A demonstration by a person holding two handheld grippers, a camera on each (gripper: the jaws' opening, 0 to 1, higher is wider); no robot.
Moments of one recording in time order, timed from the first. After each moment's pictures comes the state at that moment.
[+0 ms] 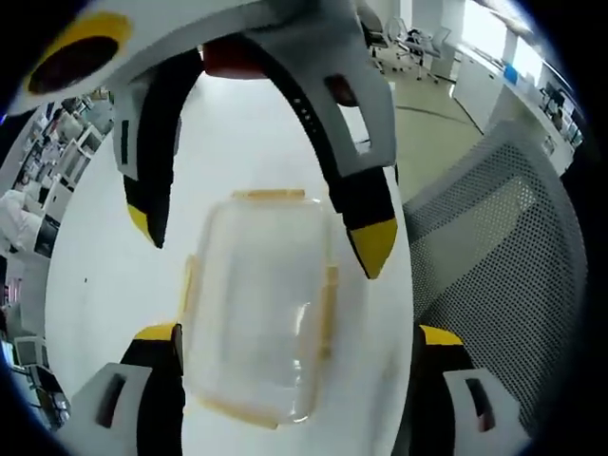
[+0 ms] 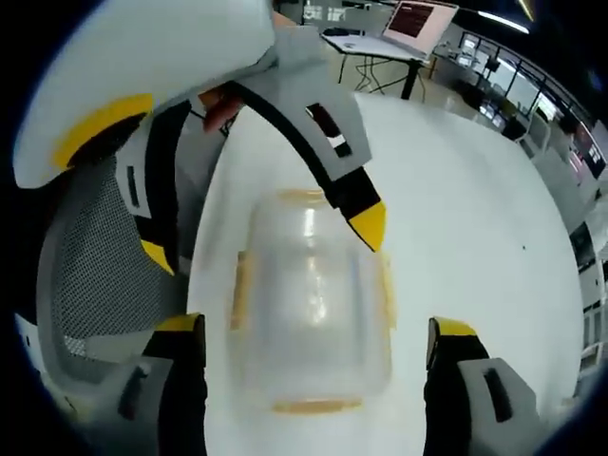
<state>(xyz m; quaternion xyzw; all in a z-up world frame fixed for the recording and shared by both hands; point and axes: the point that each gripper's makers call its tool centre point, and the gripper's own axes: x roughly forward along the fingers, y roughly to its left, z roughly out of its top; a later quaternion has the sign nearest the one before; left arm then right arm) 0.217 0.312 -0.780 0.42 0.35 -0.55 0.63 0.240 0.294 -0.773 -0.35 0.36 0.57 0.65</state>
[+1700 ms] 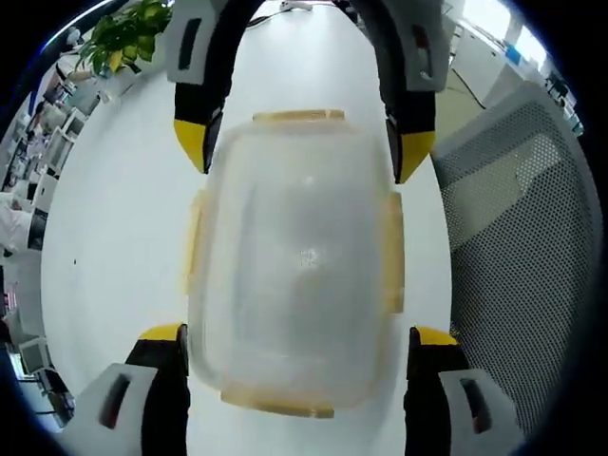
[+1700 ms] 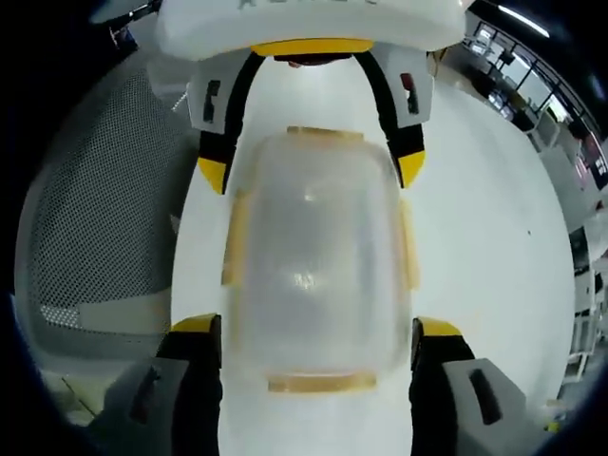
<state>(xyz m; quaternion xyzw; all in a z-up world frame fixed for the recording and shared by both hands) 0.248 0.344 -0.815 0.47 0.40 -0.53 0.58 0.237 0.266 -0.804 -0.42 0.39 0.55 0.61</state>
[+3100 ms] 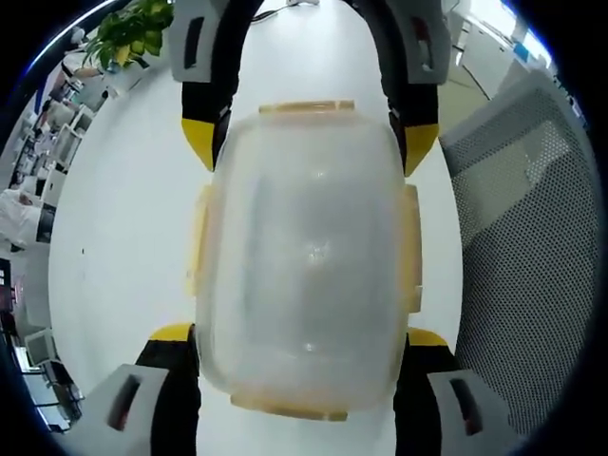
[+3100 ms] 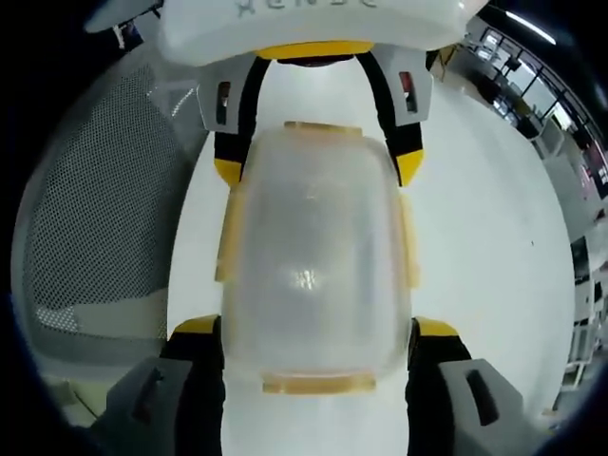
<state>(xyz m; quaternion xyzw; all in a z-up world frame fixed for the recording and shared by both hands) 0.252 0.363 -0.818 0.48 0.40 -0.51 0.59 0.237 0.283 -0.807 -0.42 0.38 0.56 0.61</state>
